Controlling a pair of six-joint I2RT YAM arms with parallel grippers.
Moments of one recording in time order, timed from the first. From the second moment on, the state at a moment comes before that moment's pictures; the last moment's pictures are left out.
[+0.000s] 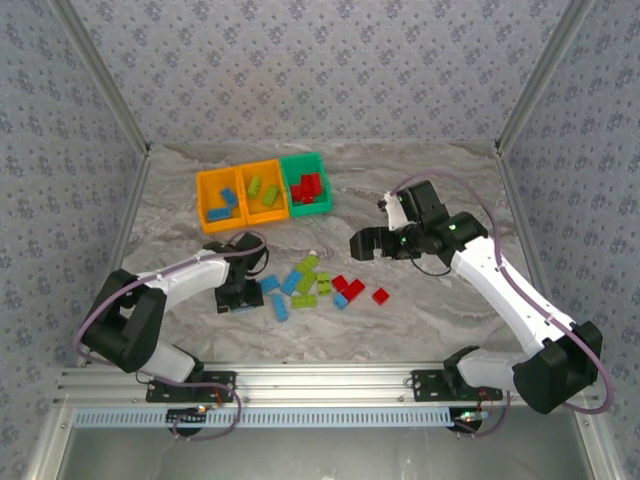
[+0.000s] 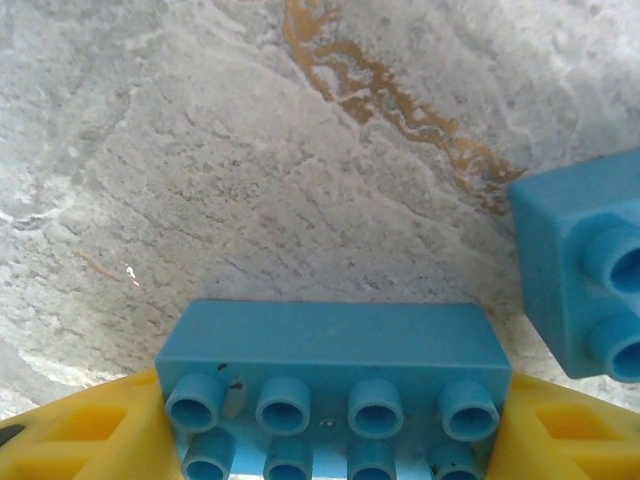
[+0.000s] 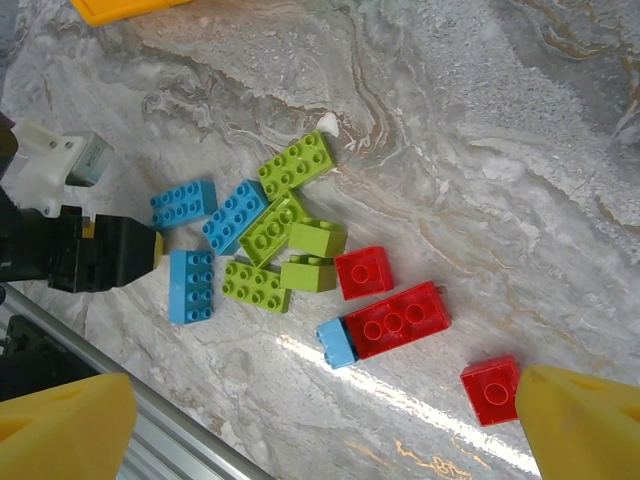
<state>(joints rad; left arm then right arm) -0.54 1.48 0.77 -0.84 -0.07 -0.73 0.49 1.24 1.15 -0.87 -0.34 0.35</state>
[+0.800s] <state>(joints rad) -0.15 1.85 1.64 -0.84 -0.14 -0.56 0.59 1.30 1.23 -0.75 -0.53 0.34</state>
